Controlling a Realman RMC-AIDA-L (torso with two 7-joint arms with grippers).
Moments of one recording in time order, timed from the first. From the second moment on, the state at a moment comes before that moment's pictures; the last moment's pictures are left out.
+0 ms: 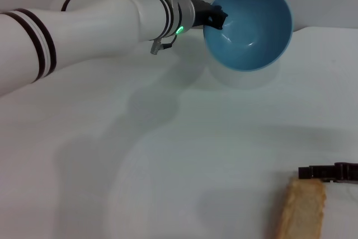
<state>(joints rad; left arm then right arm) -0.96 -2.07 1.97 0.55 2.11 0.17 -2.78 0.47 2.06 -0.68 -0.65 -2.41 -1.41 2.21</state>
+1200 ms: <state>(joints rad) -0.96 -2.07 1.98 0.55 2.11 0.16 -2.78 0.50 2.07 -0.72 -0.57 -2.41 -1.38 2.15</state>
